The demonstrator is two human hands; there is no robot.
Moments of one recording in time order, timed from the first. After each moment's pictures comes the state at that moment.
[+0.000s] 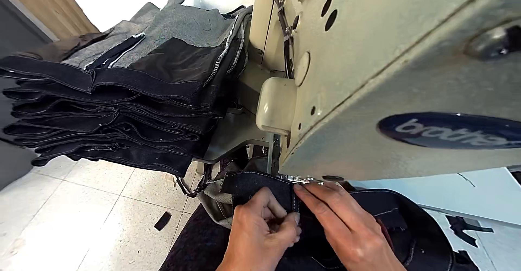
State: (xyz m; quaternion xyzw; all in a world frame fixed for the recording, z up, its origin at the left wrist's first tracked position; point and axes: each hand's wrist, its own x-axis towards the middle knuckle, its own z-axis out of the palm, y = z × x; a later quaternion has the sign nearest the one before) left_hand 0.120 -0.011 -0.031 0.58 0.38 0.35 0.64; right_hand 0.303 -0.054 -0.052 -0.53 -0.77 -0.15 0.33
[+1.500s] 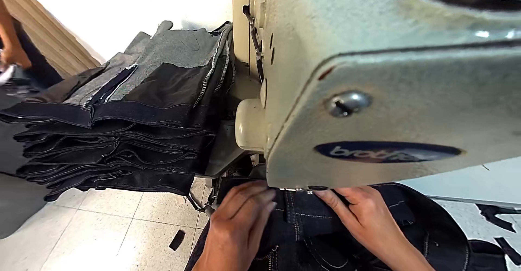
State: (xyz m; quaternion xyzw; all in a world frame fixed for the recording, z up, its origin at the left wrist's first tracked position) left_hand 0.097 0.036 -0.047 0.84 0.26 0.44 0.17; right_hand 0.335 -0.046 -0.069 -0.63 -0.65 0.01 0.43
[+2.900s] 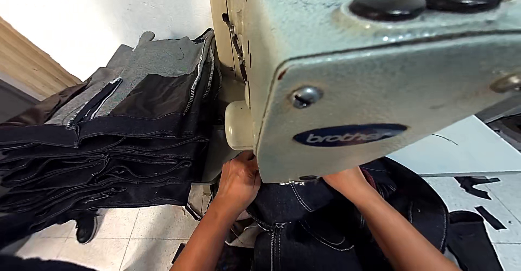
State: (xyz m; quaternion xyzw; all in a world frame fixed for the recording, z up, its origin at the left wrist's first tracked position) left_hand 0.134 0.094 -0.054 0.87 0.28 0.35 0.19; right_hand 0.342 -0.006 -0.054 -0.68 -0.62 -0.06 0.39
